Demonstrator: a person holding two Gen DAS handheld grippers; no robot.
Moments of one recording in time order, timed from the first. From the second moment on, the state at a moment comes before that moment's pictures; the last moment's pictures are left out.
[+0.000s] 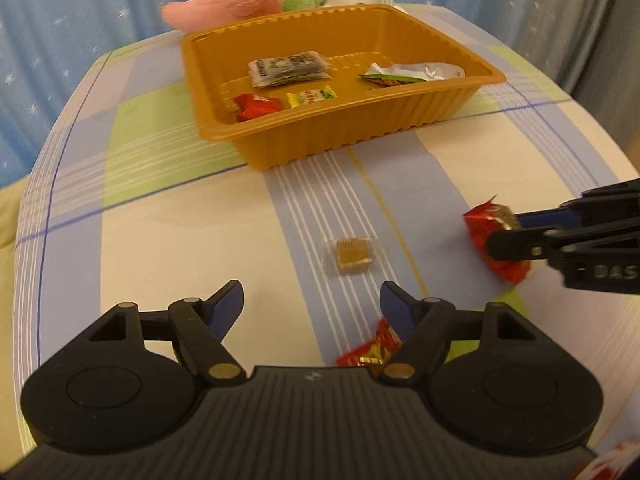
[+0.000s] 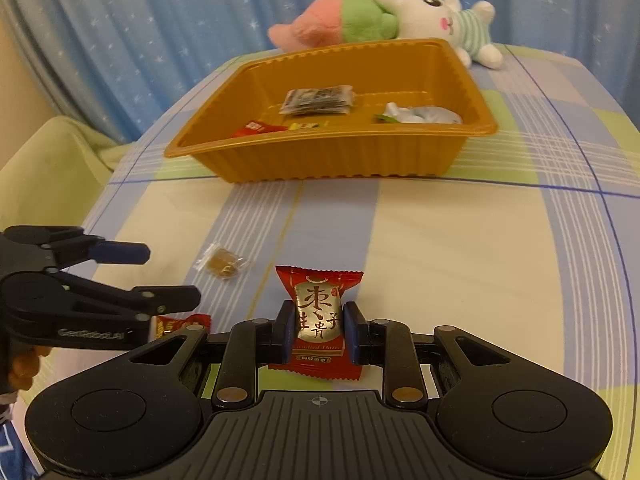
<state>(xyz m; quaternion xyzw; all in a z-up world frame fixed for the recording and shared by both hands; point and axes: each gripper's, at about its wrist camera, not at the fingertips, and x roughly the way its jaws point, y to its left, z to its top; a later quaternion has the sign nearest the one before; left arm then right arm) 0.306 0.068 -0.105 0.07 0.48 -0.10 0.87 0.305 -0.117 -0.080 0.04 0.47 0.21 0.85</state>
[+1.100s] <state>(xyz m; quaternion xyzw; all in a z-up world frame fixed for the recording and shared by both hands) 0.339 0.055 -0.114 0.06 0.47 -0.14 0.87 0.308 -0.131 -0.079 0.06 0.48 0.19 0.86</state>
